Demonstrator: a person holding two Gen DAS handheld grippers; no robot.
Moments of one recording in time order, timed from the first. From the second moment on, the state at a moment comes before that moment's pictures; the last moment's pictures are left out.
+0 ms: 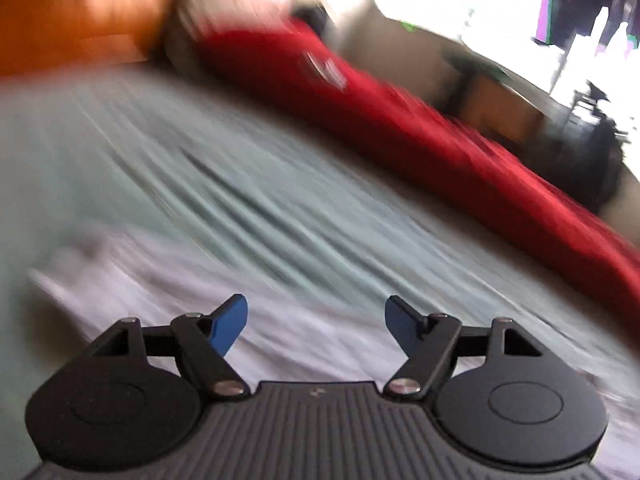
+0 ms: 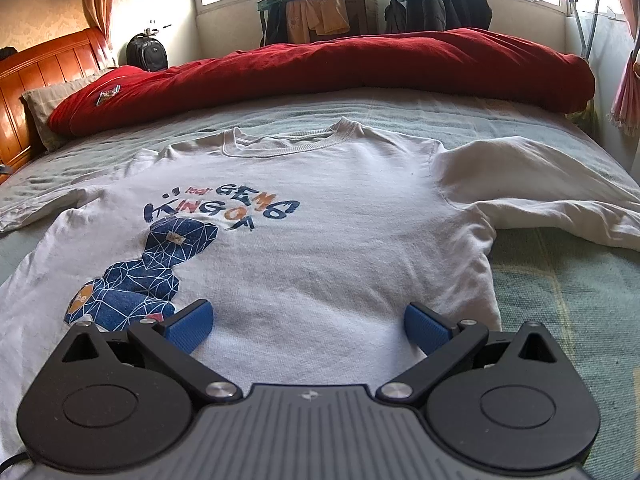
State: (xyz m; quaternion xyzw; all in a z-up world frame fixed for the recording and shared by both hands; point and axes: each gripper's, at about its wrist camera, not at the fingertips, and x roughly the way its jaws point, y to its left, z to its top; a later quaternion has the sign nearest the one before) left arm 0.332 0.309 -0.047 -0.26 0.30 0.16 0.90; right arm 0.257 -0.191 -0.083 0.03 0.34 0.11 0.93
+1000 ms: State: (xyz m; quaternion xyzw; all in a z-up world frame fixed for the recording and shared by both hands) left arm 0.360 0.143 -0.064 -0.01 0.39 0.01 0.92; right arm 0.256 -0.191 -0.084 0.03 0.34 0.11 0.93
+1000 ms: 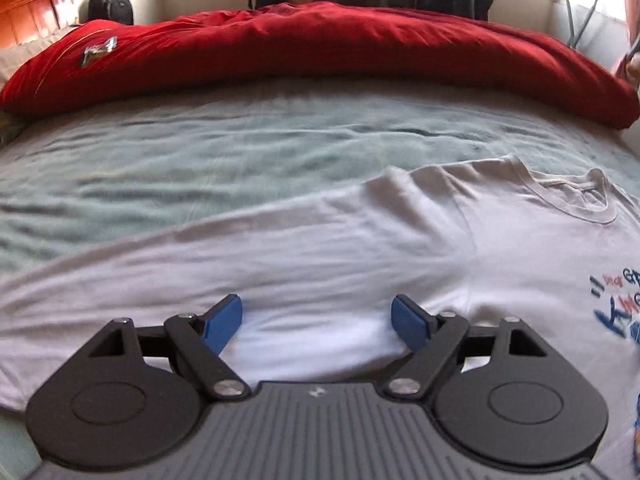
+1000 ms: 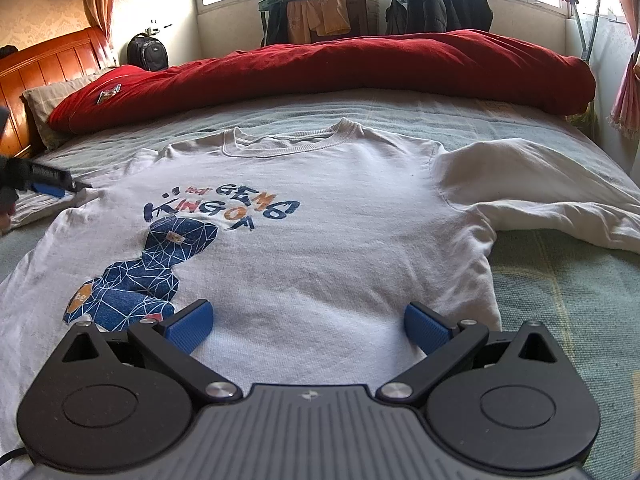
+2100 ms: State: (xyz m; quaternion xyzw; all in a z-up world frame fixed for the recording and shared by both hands) left arm 0.443 0.122 -0.026 -0.05 0.41 0.04 0.91; right arm 0.256 -0.191 -0.084 0.03 0.34 0.11 0.93
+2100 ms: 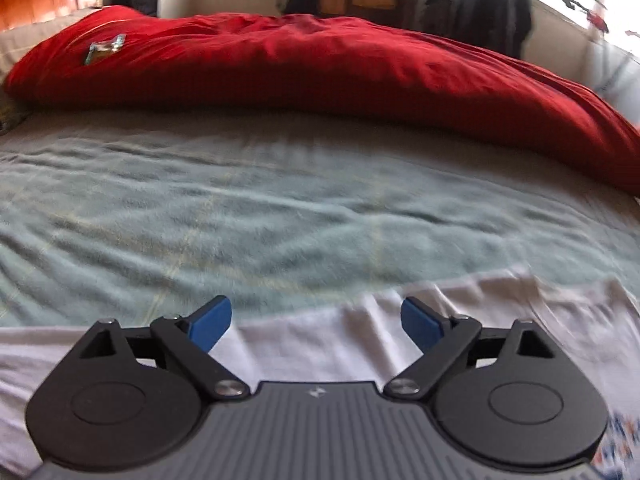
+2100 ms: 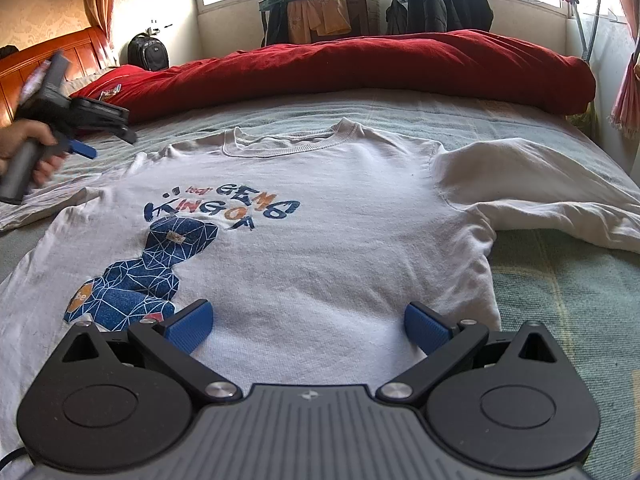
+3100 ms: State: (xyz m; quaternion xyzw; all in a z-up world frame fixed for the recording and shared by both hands) left arm 0.325 0.069 -0.052 -0.13 0.46 -0.08 0.88; right arm 0.255 -0.192 -0.084 0.03 0.34 0.11 0.93
